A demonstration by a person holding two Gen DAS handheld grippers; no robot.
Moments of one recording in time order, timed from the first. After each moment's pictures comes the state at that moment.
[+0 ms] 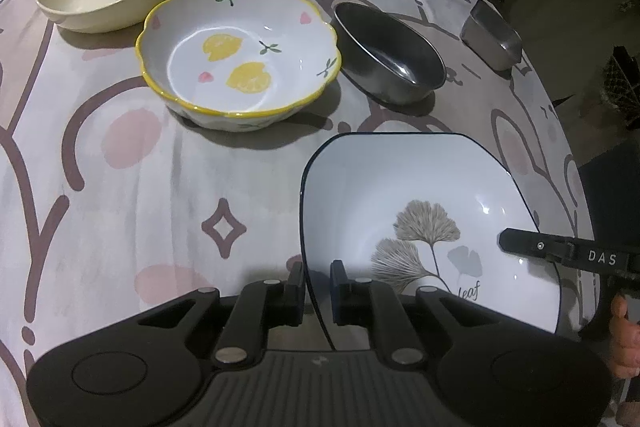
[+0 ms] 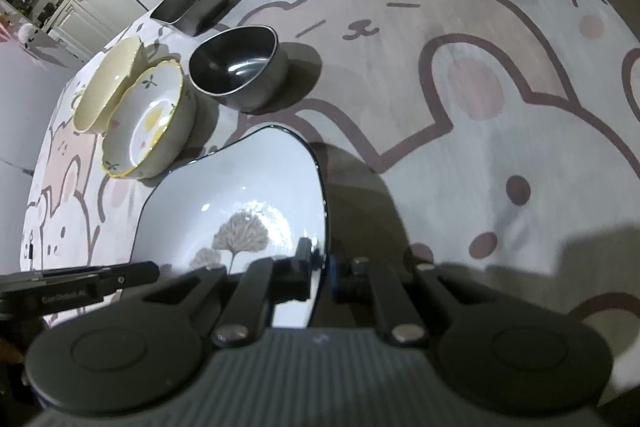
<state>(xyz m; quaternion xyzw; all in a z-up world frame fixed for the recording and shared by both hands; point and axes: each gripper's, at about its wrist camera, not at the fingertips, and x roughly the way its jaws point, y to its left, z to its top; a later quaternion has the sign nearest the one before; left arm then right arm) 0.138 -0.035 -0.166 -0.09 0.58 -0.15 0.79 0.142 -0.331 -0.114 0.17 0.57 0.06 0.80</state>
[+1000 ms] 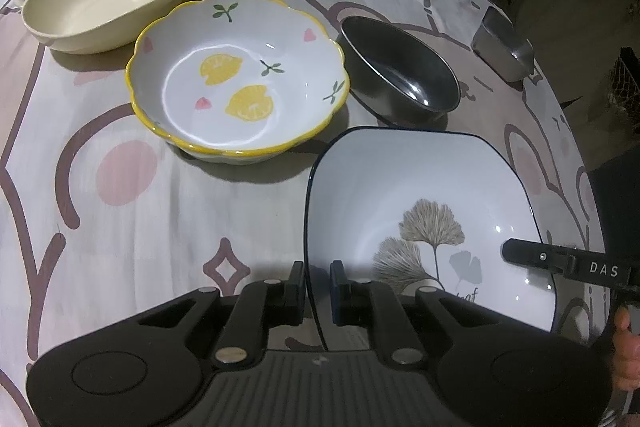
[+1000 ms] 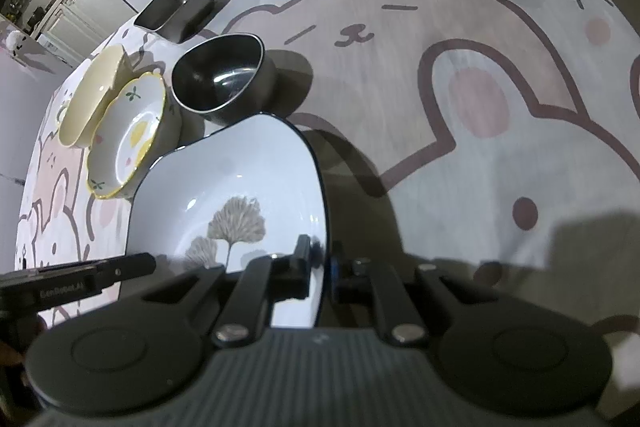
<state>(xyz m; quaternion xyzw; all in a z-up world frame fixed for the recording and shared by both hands) 0.159 -0.038 -0.170 -0.08 0.58 -0.14 0.80 0.161 -0.332 -0.121 0.18 0.58 0.04 0.80</state>
